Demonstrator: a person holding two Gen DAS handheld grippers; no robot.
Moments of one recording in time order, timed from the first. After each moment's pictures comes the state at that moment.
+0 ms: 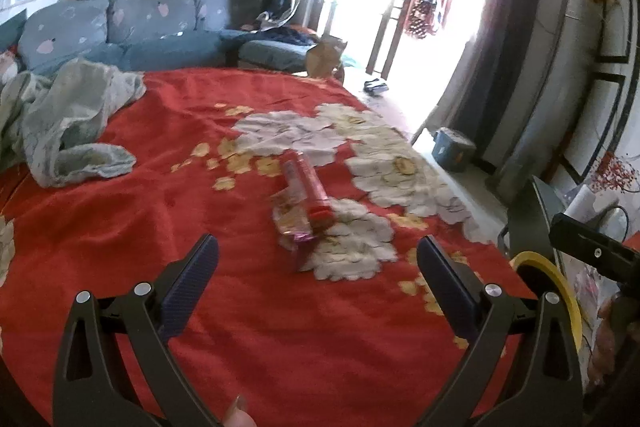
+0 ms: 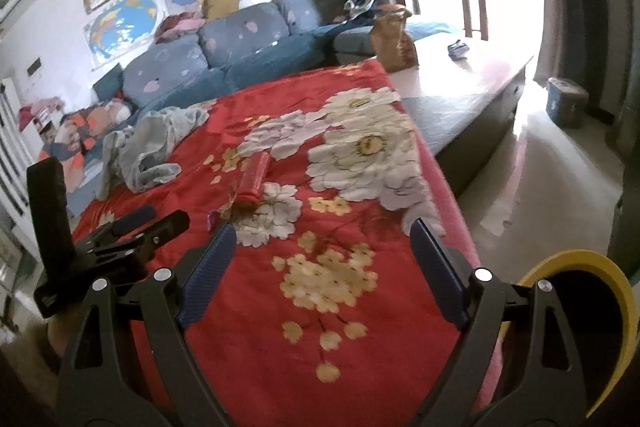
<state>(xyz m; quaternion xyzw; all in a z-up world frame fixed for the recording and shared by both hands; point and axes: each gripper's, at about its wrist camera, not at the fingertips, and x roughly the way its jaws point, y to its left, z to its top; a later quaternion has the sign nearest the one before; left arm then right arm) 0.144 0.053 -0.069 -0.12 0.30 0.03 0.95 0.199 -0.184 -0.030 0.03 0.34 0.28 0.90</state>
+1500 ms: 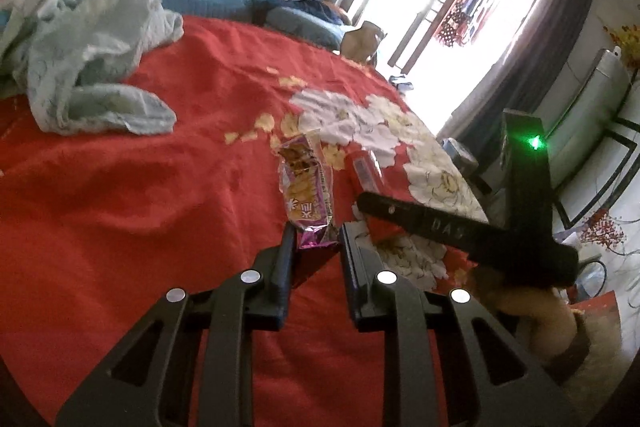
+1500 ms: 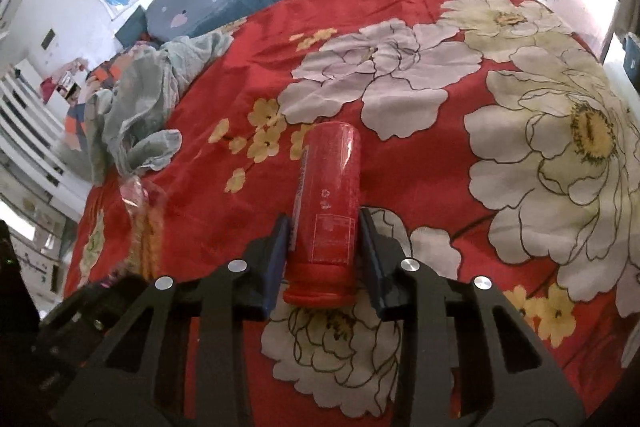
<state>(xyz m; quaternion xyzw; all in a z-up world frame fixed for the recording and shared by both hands) 0.155 0.129 -0.088 -0.23 0.33 0.04 0.92 0.316 -0.012 -0.111 0.02 0.47 0.37 0.80</state>
